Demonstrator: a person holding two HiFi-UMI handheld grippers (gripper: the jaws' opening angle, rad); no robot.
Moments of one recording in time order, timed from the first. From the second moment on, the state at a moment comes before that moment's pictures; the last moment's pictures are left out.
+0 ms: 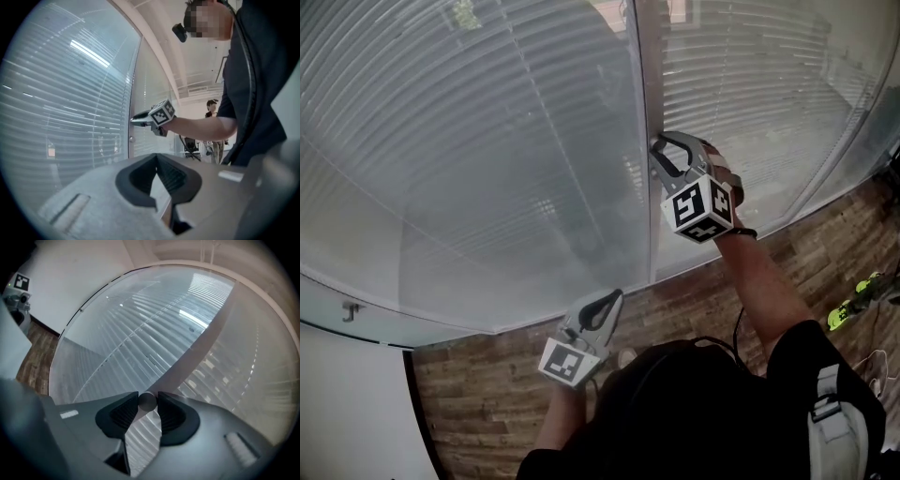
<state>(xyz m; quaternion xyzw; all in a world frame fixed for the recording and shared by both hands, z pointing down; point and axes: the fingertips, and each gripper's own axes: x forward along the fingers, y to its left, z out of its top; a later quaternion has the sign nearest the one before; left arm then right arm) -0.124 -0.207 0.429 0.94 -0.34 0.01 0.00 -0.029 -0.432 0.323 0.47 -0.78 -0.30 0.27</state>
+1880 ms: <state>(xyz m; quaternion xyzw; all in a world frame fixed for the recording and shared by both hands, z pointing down) -0.102 -0.189 0.440 0.95 -0.32 0.04 0.01 -0.012 -0.436 0.325 0.50 -0.87 -0.01 0.01</state>
